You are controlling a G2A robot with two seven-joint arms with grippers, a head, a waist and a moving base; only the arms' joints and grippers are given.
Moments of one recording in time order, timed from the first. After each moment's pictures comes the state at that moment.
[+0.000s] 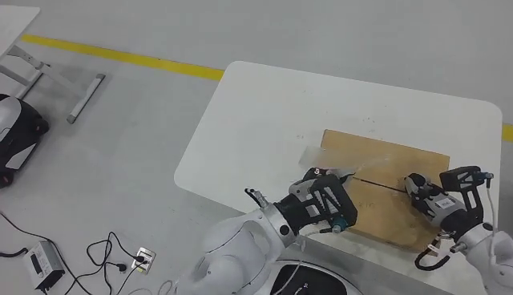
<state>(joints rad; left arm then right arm) 1.43 -1.35 -1.08 -2.34 1.87 -0.35 -0.44 -1.36 -1.03 1.47 -1.92 -0.73 -0.27 0.60</state>
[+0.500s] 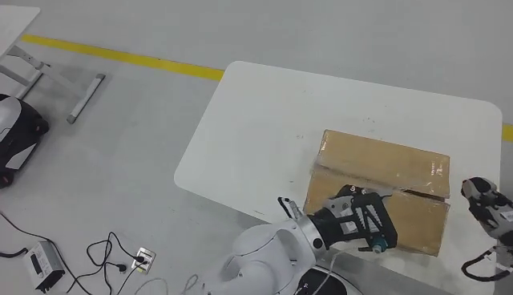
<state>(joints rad) 1.32 -1.38 -0.91 -2.22 1.83 -0.31 -0.47 -1.52 -1.01 1.75 -1.96 -0.64 -0.25 0.54</state>
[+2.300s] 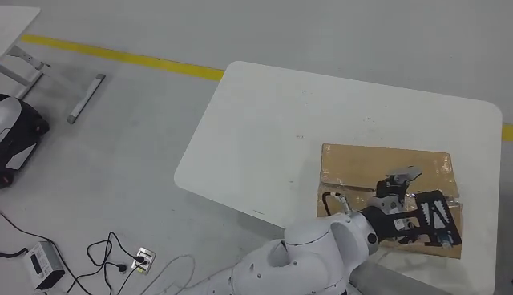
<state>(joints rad) 1.11 -1.49 -0.78 -2.03 1.80 -0.28 -0.63 -1.60 -1.00 1.96 -1.98 -0.56 -0.28 0.55</state>
